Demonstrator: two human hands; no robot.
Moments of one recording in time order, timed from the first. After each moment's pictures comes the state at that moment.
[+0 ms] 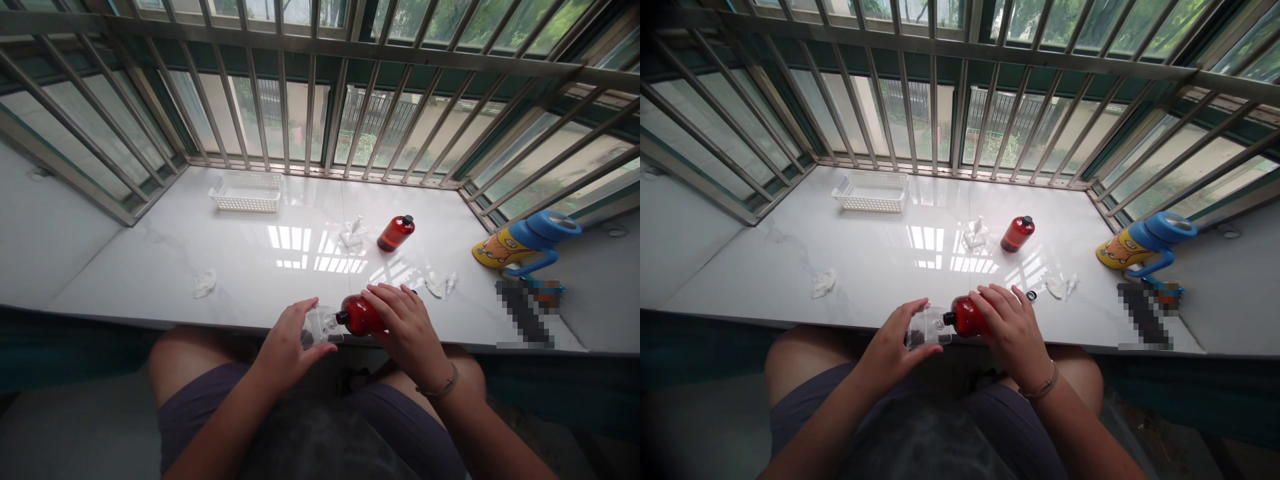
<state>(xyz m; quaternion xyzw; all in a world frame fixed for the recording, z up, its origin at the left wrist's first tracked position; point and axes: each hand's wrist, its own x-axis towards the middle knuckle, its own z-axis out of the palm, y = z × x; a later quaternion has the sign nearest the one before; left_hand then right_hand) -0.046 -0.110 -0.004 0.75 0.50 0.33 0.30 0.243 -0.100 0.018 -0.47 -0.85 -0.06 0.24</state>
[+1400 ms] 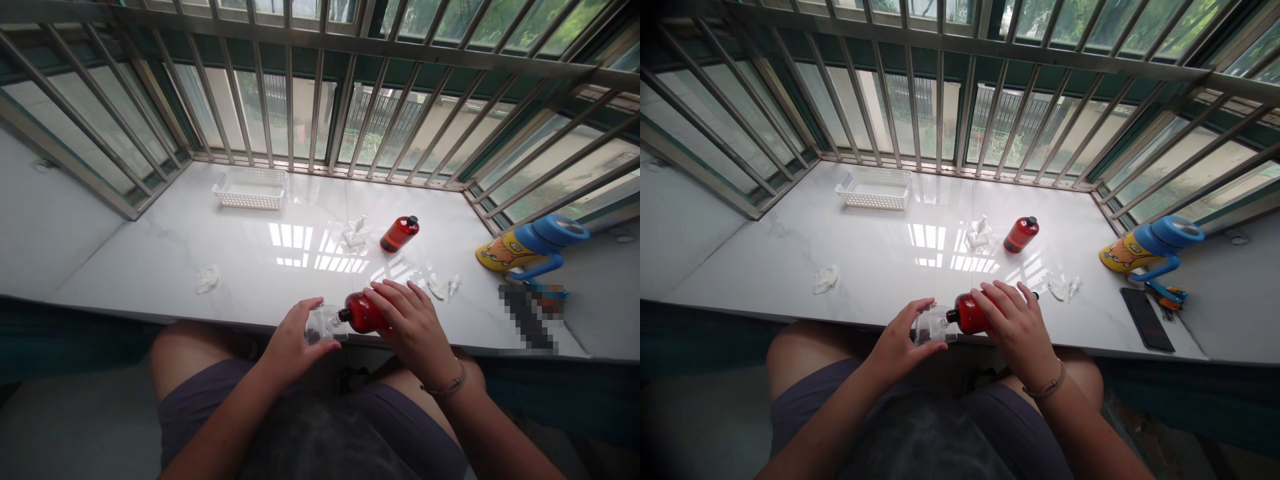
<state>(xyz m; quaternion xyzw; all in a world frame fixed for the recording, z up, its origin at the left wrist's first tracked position) -0.039 -0.105 -0.019 0.69 0.51 0.33 0.40 0.243 -0.095 0.031 -0.46 -0.86 -0.07 0.20</state>
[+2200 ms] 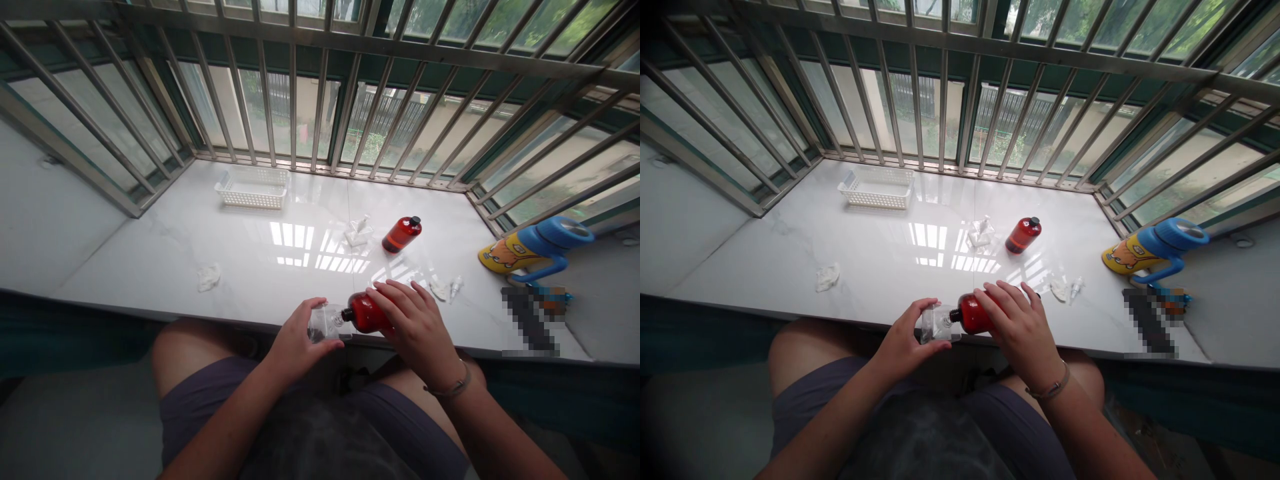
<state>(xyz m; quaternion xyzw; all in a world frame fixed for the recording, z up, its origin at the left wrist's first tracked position) -0.033 -0.105 -0.016 0.64 0.53 0.33 0.44 0.246 -0.095 0.032 -0.46 -0.86 -0.08 0.19</state>
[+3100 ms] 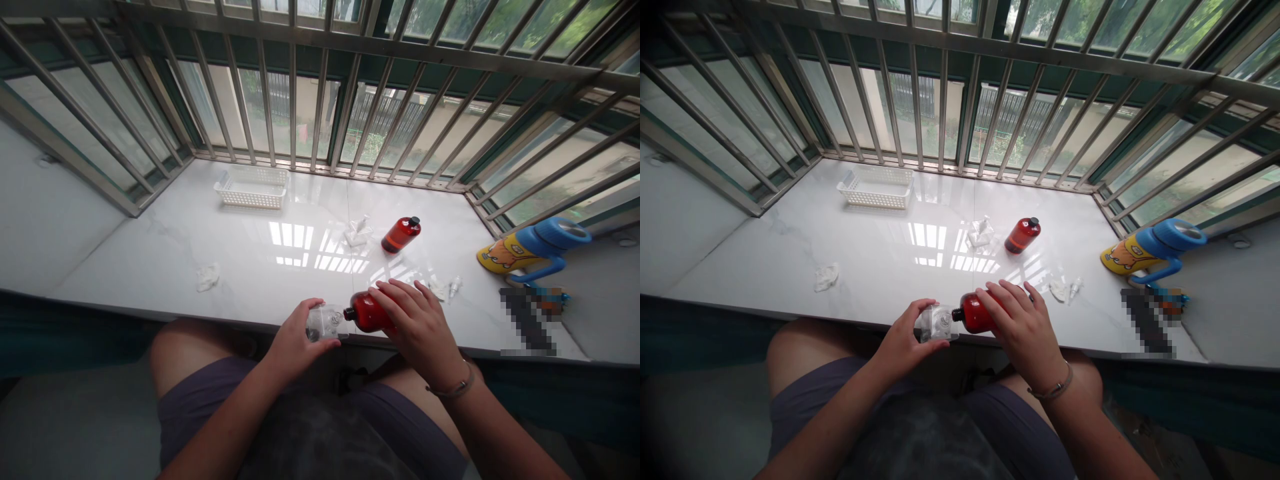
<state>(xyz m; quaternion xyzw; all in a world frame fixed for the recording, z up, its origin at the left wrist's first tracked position) -0.031 -0.105 -0.019 0.62 0.55 0.31 0.46 0.253 -0.095 0.033 -0.47 -0.86 -0.09 0.18</state>
